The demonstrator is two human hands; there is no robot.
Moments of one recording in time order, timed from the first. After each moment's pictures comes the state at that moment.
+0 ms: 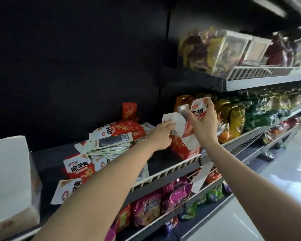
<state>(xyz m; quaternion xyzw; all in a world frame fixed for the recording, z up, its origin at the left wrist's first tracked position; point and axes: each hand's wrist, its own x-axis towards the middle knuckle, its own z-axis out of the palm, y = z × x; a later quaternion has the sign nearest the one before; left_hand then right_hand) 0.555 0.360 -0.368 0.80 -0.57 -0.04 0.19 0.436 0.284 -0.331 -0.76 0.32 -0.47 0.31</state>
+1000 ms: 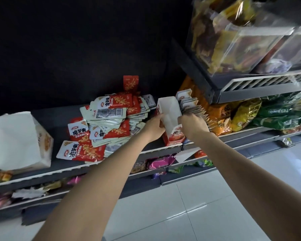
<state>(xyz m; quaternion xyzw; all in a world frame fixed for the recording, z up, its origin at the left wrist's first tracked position) 0.503 0.328 -0.318 0.85 -0.29 -0.26 0.36 0.429 0.207 -0.286 -0.98 0.17 0.06 -0.06</state>
